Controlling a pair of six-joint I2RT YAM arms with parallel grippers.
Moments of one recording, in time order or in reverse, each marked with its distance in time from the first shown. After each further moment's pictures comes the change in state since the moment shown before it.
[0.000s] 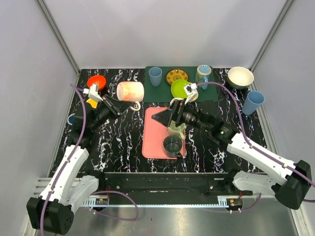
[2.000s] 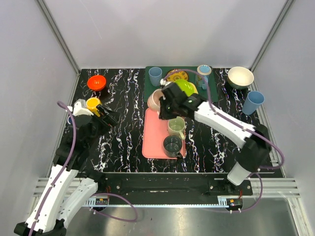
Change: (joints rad) left arm -0.154 -0.251 0.113 -0.583 -0.545 0.075; right arm -0.037 0.506 0.569 -0.710 0.192 -0.222
